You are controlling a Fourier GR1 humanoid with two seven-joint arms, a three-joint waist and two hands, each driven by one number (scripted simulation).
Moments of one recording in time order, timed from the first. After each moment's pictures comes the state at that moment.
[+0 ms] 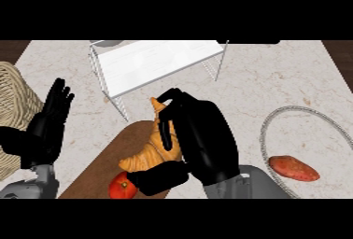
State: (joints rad) left arm -0.09 0.22 0.01 -1.67 0.05 0.19 0.17; right arm -0.59 0.00 0.57 -1.83 0.72 0.13 0.87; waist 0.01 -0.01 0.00
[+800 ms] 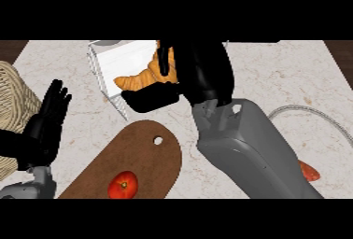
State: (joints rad) left arm -0.08 0.21 0.04 -1.67 0.05 0.16 0.15; right arm -0.94 0.00 0.34 -1.54 0.71 0.02 0.90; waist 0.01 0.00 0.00
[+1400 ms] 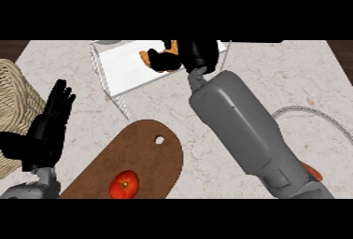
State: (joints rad) left arm -0.07 0.18 0.03 -1.69 0.02 0.16 0.16; right arm -1.06 0.00 0.26 -1.06 0.66 -0.30 0.59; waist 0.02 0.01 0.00
